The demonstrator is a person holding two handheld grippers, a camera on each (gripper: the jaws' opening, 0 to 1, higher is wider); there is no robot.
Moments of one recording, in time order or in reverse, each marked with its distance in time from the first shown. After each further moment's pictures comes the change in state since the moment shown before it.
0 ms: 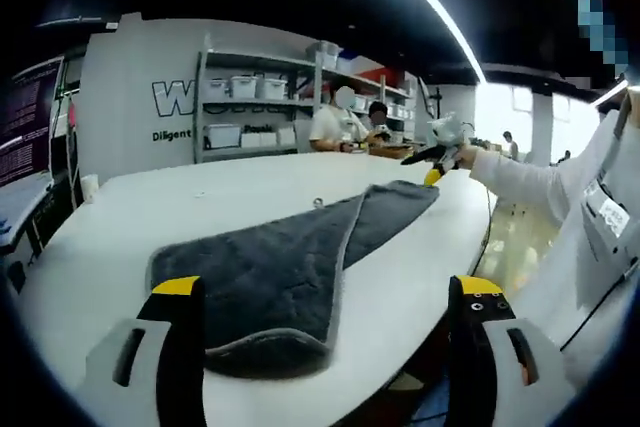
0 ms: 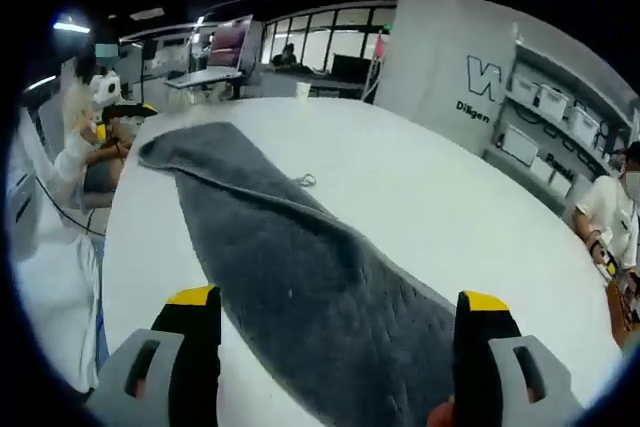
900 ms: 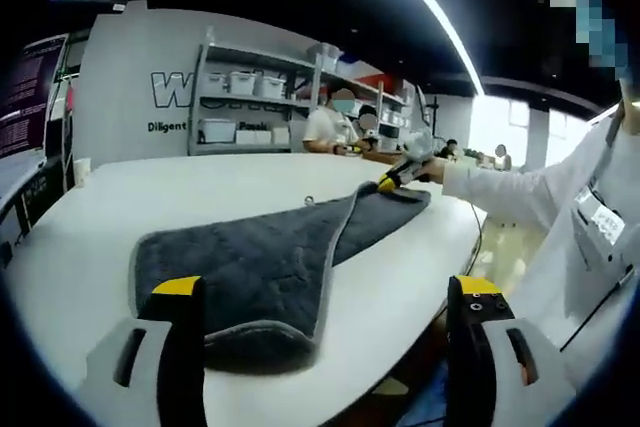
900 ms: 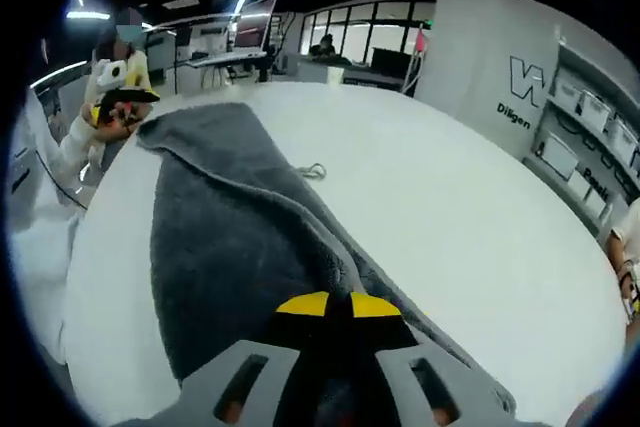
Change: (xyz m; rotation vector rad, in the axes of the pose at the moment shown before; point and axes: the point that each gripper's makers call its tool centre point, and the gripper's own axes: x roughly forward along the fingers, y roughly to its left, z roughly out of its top) left arm 0.005 -0.005 -0.009 -0.061 -0.012 -0.037; right arm 0.047 -0.006 0.000 -0.089 -0.011 0.082
